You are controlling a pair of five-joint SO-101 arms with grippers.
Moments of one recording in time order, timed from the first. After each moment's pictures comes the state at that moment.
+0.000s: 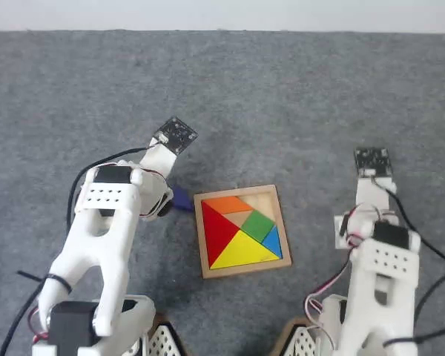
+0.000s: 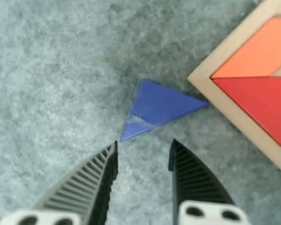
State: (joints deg) left arm -4.2 -18.6 46.5 60.6 -32.9; right arm 12.6 -48.1 67.5 57.6 17.1
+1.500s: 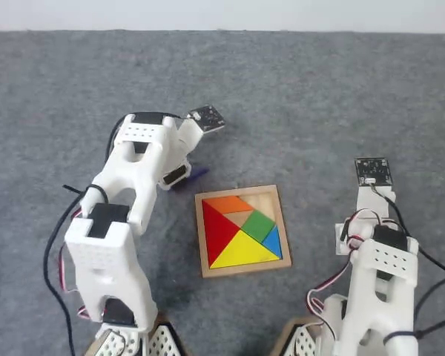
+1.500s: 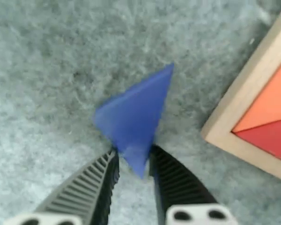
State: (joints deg) left arm -0.5 25.5 5.4 72.7 -42.1; right arm 15.0 -43.8 70.4 52.7 17.6
